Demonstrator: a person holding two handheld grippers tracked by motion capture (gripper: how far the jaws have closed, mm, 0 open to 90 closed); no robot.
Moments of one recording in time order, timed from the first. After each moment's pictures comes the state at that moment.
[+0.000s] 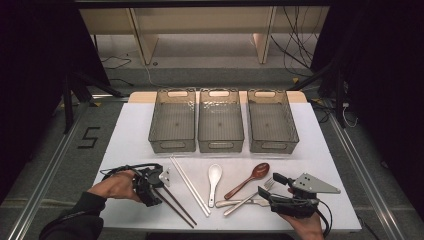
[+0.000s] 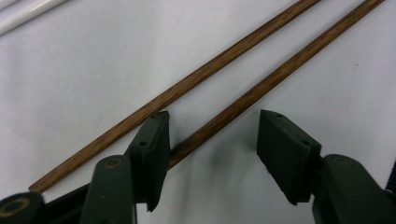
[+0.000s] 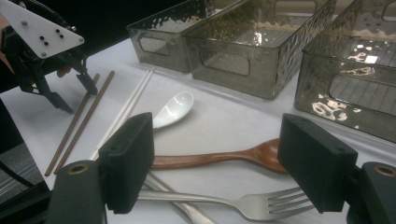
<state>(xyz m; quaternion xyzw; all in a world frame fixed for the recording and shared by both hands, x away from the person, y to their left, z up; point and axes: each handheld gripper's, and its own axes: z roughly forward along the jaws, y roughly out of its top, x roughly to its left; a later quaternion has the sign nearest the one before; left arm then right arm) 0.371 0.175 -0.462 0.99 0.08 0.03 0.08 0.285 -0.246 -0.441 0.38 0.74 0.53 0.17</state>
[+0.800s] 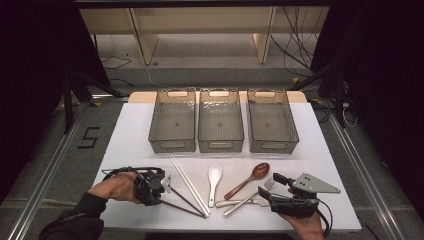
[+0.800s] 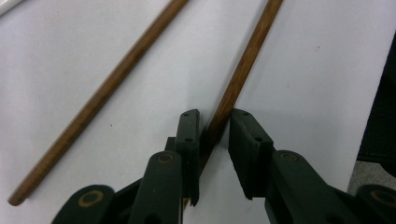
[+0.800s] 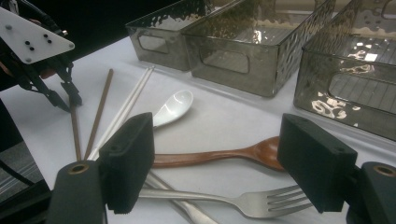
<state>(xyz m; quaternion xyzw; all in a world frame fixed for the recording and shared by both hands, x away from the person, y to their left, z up) 0.360 0.170 -0.460 1.00 0.04 0.01 0.06 0.285 -0.246 -0.441 0.39 0.74 0.52 0.17</state>
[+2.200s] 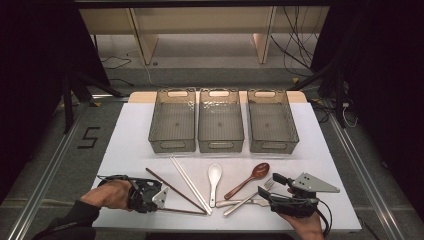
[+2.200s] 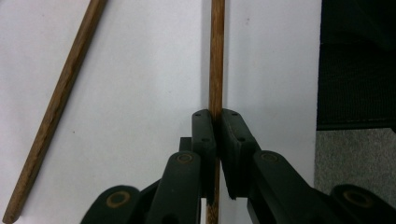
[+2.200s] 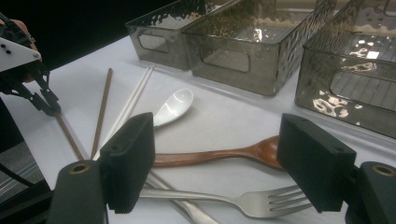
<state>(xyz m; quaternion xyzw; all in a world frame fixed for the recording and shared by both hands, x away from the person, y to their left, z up) 0.333 0.178 -0.457 1.00 -0.05 0.03 0.06 0.286 -0.246 -0.441 0.39 0.74 0.52 0.17</state>
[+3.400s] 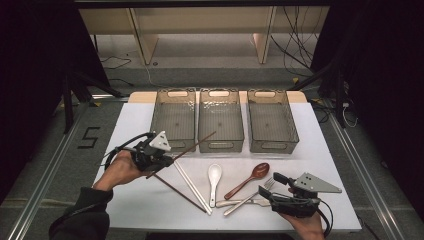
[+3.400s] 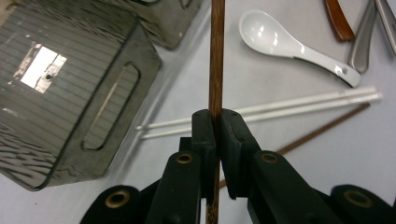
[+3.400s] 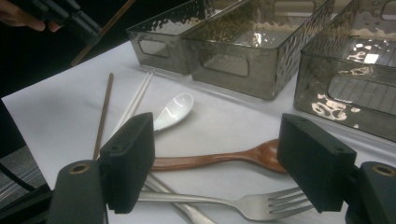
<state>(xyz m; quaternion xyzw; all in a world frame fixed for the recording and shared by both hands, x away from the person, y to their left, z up) 0.394 0.168 -0.378 0.93 0.22 0.12 0.27 0.285 -0.248 -0.439 0.39 0.74 0.53 0.17</state>
